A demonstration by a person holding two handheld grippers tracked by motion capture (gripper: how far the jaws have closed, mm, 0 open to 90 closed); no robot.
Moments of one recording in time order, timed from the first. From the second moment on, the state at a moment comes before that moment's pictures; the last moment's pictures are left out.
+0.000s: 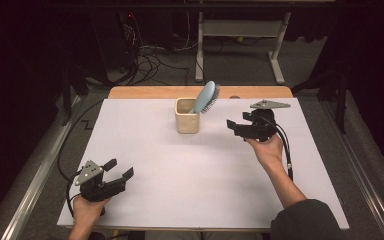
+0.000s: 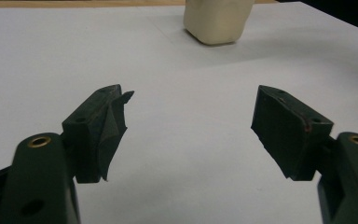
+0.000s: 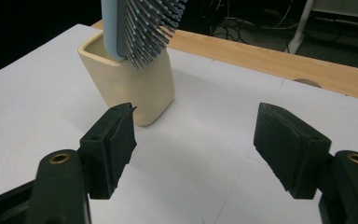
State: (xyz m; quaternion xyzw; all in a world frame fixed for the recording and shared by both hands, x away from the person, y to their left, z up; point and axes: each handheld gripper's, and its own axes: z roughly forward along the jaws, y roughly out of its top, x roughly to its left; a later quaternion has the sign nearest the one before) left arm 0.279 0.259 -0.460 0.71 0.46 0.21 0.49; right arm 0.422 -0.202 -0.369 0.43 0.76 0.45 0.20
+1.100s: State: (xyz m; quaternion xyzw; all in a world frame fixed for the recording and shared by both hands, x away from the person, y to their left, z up) left arm 0.278 0.259 -0.460 0.71 0.46 0.21 0.49; right arm 0.401 -0.228 -0.371 0.43 0.75 0.45 0.21
